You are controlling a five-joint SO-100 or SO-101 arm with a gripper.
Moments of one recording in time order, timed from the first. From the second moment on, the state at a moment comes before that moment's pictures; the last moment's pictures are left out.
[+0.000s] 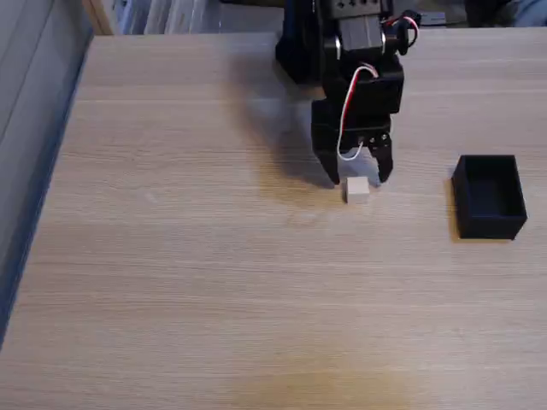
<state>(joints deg) -5.4 106.7 127.4 55.9 -83.3</state>
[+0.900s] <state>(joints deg) -5.0 102.4 122.4 57.7 -83.0</state>
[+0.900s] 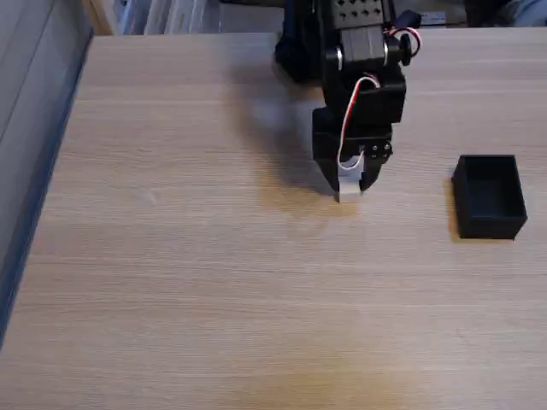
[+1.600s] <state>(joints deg) -22.1 116.5 107.7 74.4 -76.9</state>
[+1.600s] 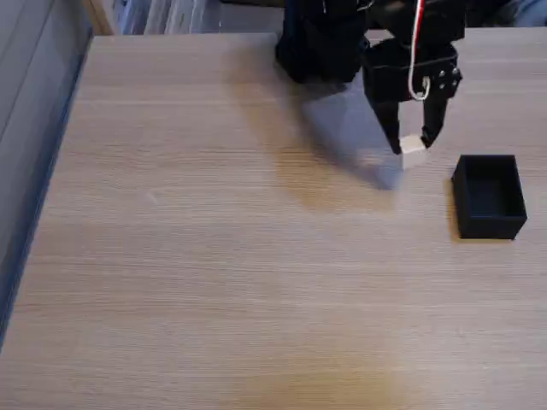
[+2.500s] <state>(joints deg) -36.7 87.7 75.8 80.7 -64.8</state>
